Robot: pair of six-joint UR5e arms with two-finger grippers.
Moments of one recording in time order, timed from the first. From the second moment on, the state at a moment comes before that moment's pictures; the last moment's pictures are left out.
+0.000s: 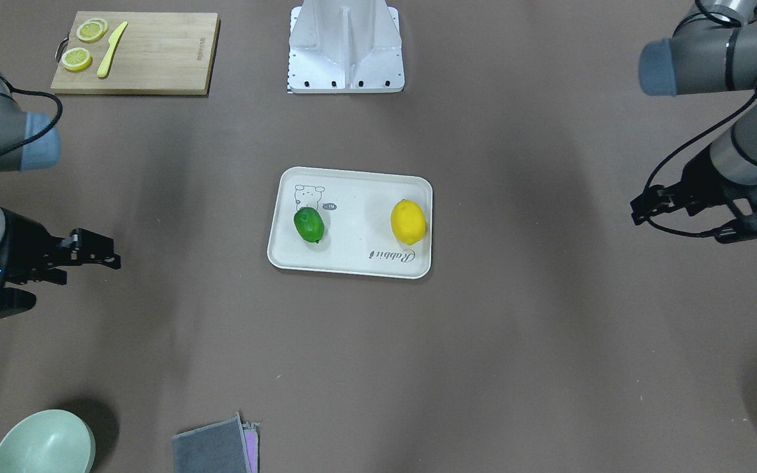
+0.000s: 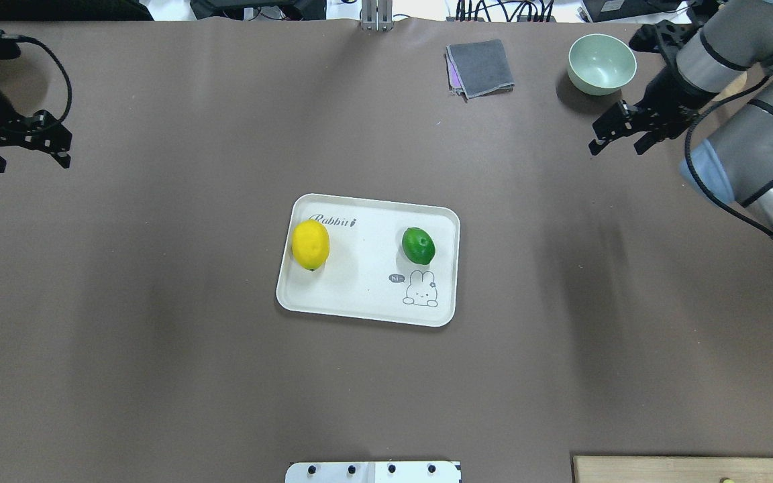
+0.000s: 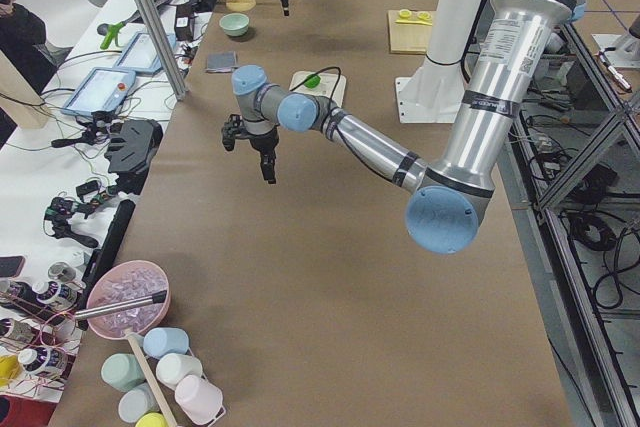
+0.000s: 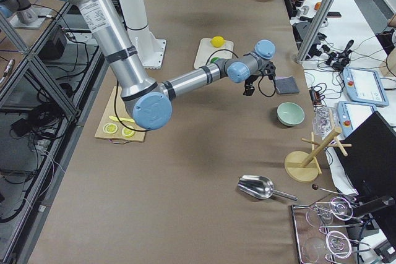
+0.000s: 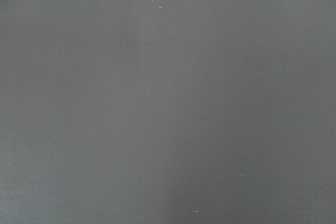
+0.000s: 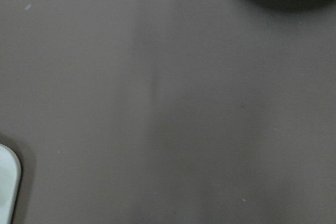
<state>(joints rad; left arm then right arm) -1.14 -1.83 -1.77 -1.42 -2.26 -0.62 1.10 -1.22 1.55 -1.37 2.46 0.54</state>
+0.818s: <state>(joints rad) -1.37 -1.60 -1.67 -1.52 -2.30 -0.25 1.30 -1.57 1.71 -1.38 2.38 0.36</state>
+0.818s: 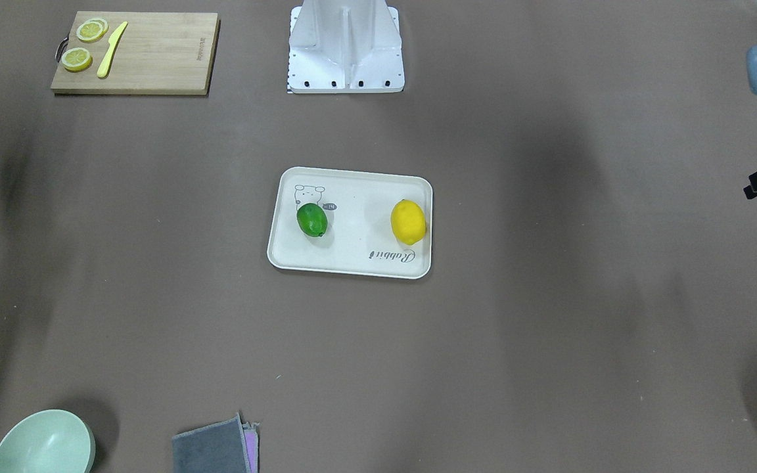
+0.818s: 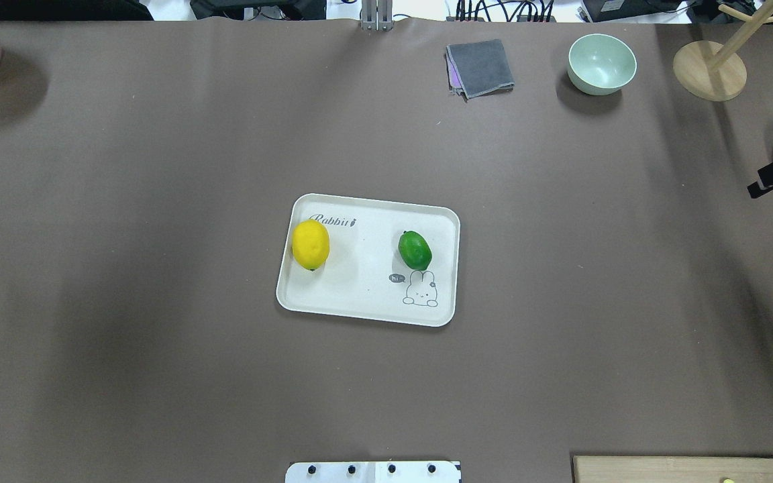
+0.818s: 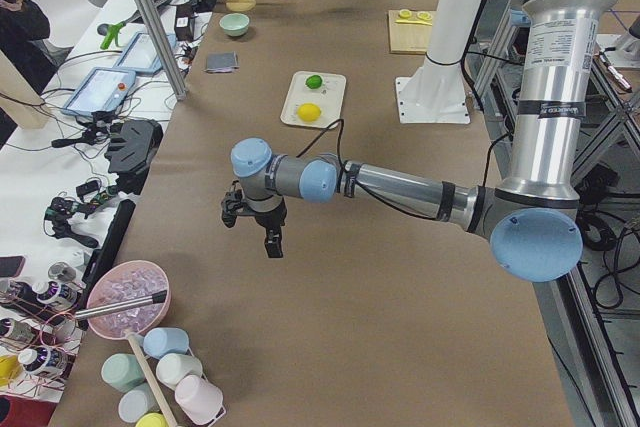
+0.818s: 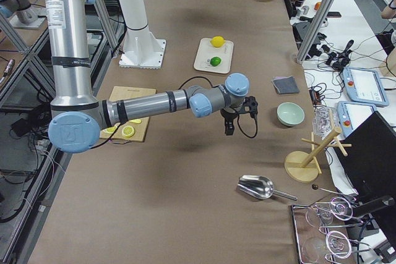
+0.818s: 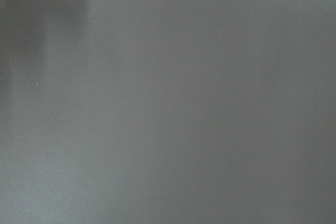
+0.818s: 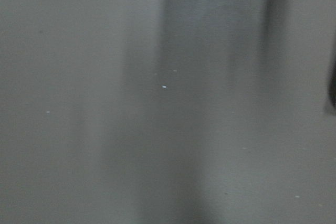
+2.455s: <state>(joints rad) -1.60 -1.54 -1.65 -1.47 -2.39 0.02 1.50 -1.60 1.71 -1.68 2.30 0.19</state>
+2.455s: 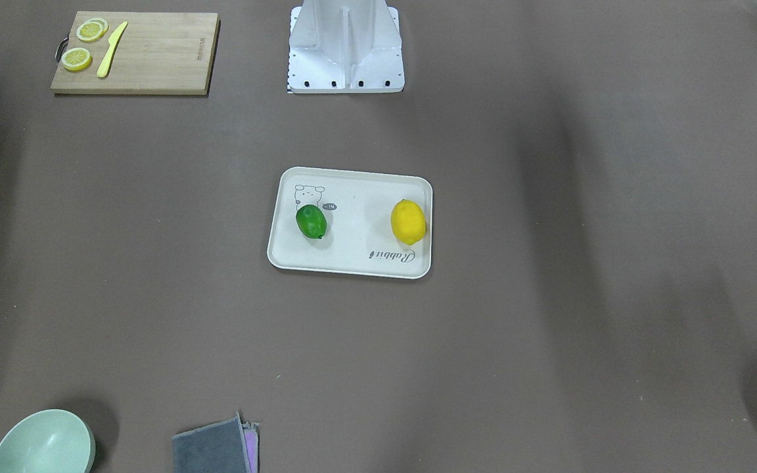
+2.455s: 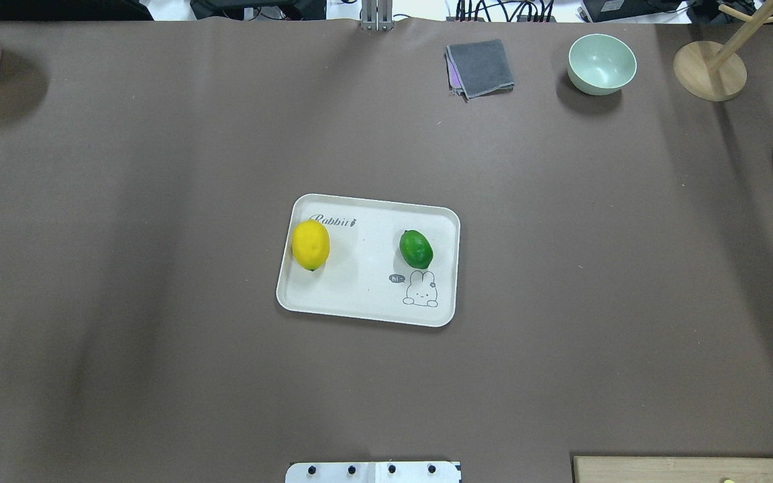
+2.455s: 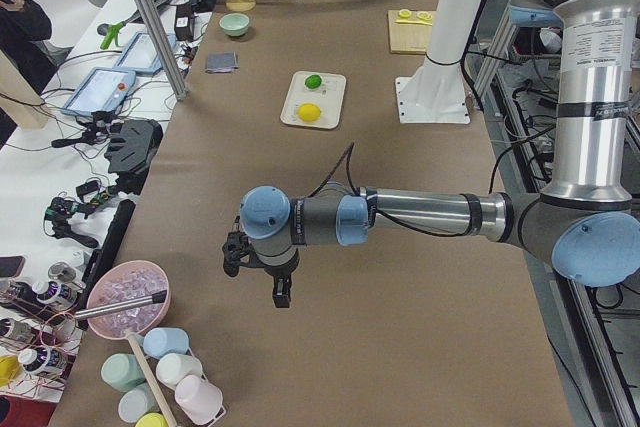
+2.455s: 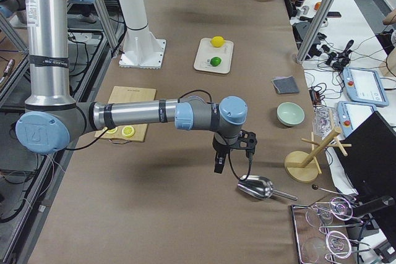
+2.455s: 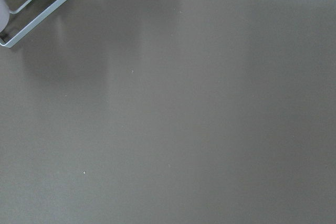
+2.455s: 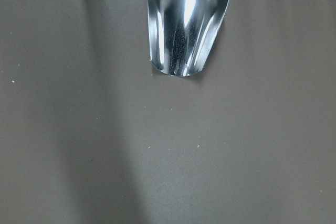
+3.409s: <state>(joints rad) -1.59 -1.58 -1.63 -1.46 -2.36 0.02 1.51 -1.60 1.72 -1.69 2.30 0.19</state>
